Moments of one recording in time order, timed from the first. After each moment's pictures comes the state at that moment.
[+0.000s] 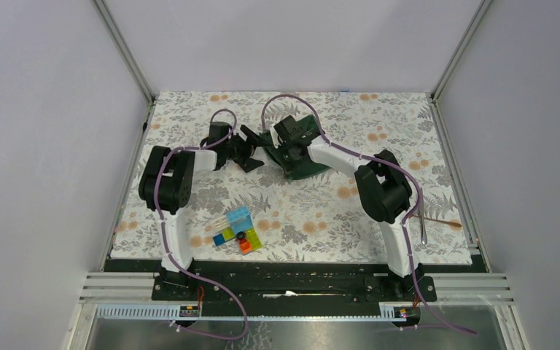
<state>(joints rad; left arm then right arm) -0.19 2.03 1.12 0.22 0.61 -1.18 0.69 2.14 1.68 -0.57 -0.05 0.00</state>
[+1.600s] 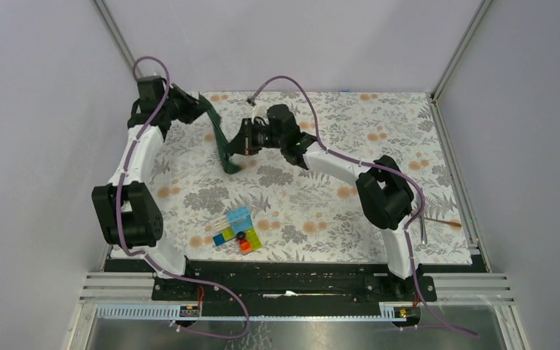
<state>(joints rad) 0.09 1.67 1.41 -0.28 0.46 -0.92 0.77 2.09 1.63 0.12 -0.51 0.59</state>
